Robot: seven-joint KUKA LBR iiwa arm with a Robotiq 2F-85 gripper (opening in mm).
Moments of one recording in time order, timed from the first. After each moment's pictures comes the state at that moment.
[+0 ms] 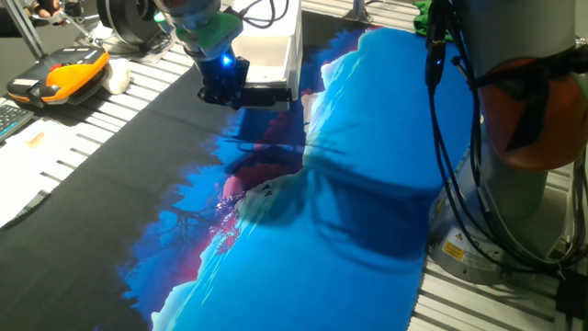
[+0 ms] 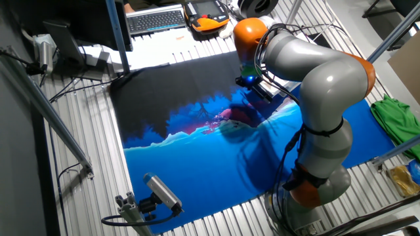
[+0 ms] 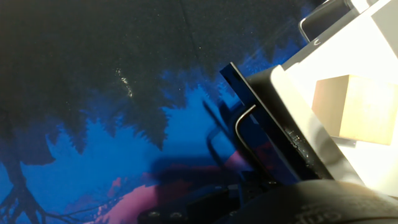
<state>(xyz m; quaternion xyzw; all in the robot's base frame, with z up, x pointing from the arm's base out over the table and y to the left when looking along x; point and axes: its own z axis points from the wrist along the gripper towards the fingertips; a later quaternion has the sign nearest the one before) 0.538 0.002 0.164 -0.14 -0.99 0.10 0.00</state>
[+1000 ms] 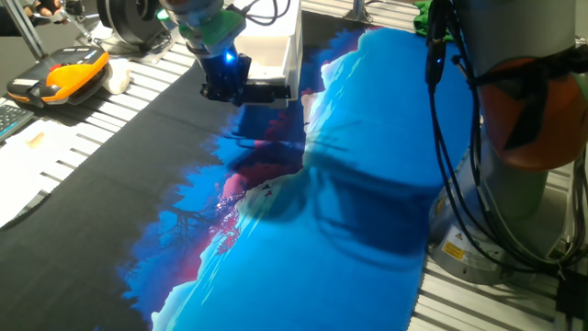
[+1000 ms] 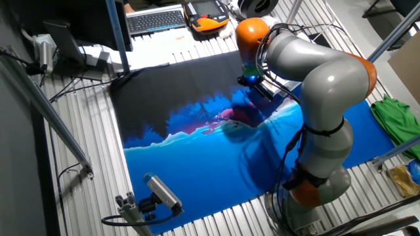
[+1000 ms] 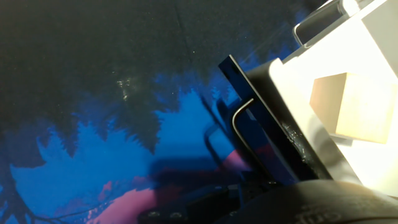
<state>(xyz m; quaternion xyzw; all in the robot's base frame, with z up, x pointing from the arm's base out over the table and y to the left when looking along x) 0.540 -0.010 0.165 -0.13 -0.99 0.10 0.00</state>
